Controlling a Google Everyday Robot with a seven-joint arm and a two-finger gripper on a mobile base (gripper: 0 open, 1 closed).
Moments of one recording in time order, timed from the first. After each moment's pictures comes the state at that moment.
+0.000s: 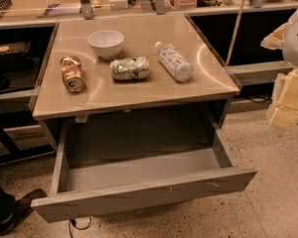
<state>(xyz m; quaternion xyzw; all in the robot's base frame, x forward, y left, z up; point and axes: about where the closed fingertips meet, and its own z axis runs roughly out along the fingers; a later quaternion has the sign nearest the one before) 0.438 -0.216 0.978 -0.60 0.78 -0.04 0.16</state>
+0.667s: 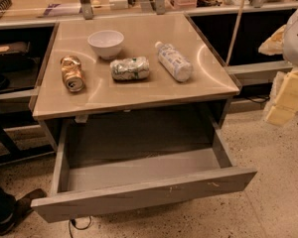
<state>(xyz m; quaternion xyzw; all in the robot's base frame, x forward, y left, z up) 0.438 -0.216 0.978 -0.60 0.78 -0.04 0.16</state>
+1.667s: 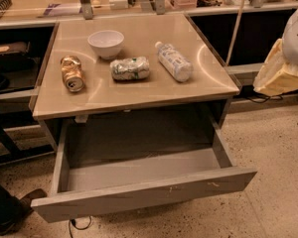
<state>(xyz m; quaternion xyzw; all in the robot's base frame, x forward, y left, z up) 0.438 -0.216 0.978 -0.60 0.78 -0.04 0.16</state>
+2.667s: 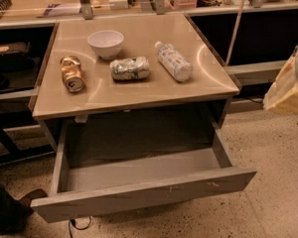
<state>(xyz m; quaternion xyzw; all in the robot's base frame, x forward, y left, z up) 0.414 -0.226 0.962 -0.59 0.80 -0.03 0.16</state>
